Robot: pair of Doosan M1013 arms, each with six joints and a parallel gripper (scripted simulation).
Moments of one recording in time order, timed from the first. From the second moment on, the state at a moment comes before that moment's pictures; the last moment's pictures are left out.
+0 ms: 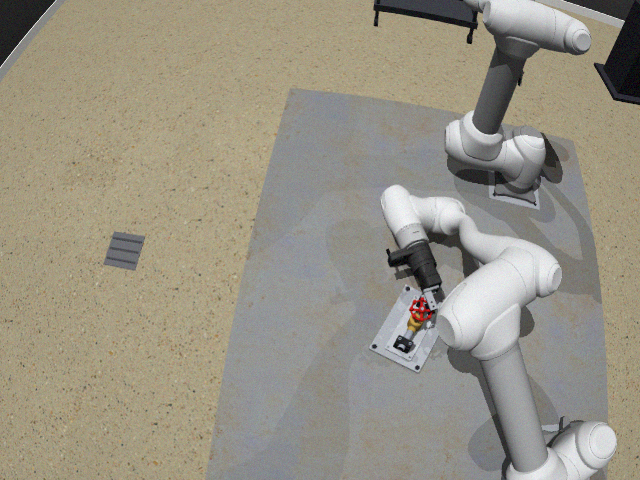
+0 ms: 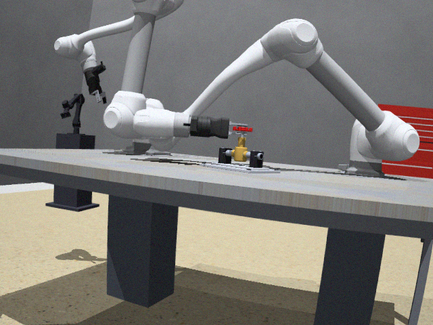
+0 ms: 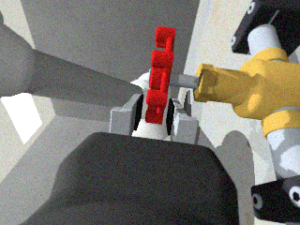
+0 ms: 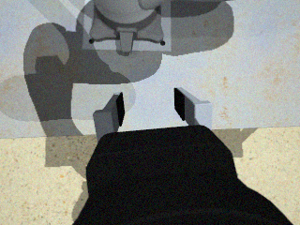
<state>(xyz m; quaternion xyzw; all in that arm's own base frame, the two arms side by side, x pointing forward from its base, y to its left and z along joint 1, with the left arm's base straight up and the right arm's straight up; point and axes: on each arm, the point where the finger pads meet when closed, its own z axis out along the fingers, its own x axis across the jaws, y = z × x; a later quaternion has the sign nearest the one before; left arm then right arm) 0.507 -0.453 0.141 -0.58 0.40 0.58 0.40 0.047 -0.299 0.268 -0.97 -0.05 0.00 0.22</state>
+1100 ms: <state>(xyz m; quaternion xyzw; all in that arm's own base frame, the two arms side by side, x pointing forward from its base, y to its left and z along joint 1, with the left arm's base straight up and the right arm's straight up) 0.509 -0.458 0.141 -0.62 0.35 0.62 0.35 0.047 -0.299 0.268 -0.97 -0.05 0.00 0.22</state>
